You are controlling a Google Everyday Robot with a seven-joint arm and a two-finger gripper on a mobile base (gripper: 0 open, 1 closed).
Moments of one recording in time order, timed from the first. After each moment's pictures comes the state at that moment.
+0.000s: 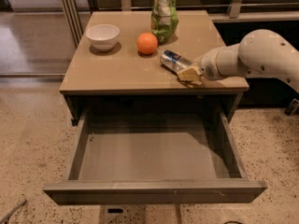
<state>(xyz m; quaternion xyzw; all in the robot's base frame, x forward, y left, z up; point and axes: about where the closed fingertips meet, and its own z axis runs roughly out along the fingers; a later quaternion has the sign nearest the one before) 0.685 -0.141 0.825 -0.37 0.81 0.10 0.44</state>
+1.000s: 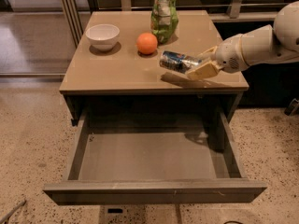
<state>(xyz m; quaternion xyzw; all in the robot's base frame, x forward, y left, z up) 0.639 -0.153 0.866 -0.49 0.75 0.19 0.41</state>
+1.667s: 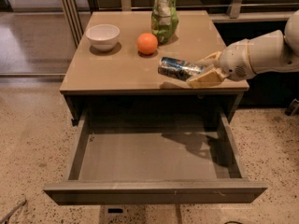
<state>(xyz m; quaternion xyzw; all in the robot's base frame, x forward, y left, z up) 0.594 -0.144 0.877 -0.51 0.73 0.20 0.41</state>
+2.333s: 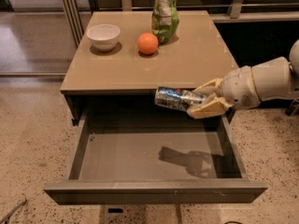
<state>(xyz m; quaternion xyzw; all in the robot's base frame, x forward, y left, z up) 0.518 -0.134 0.839 -0.55 0.70 0.25 0.38</state>
